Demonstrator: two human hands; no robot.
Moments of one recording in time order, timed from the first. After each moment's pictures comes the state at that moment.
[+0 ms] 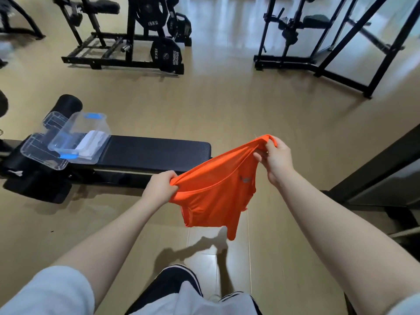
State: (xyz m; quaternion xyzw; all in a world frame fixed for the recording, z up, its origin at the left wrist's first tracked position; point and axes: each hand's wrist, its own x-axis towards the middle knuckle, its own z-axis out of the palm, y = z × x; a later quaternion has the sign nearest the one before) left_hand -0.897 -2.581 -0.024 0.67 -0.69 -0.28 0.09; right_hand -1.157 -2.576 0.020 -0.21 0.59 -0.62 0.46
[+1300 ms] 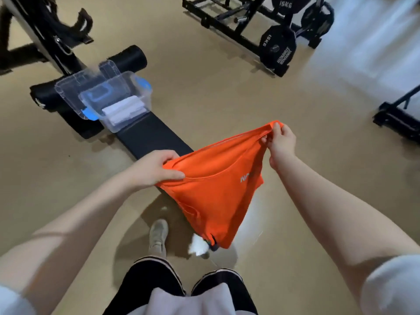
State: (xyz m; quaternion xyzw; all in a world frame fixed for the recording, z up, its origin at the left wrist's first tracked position) left_hand -0.926 -2.848 -0.022 0.70 -0.48 -0.44 0.29; right_hand -1.144 -3.049 -0.040 -0.43 0.58 -0.43 0.54
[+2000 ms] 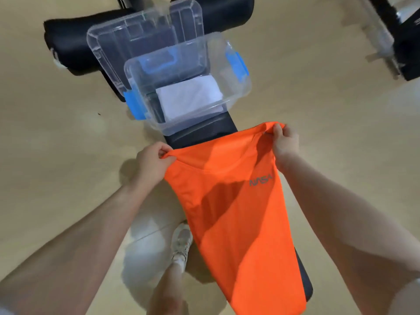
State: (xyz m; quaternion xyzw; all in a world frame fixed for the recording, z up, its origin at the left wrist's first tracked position) left_hand -0.597 -2.963 -0.300 0.88 -0.14 -0.29 0.36; right_hand -0.742 -3.211 -0.315 -0.64 0.59 -0.14 0.47
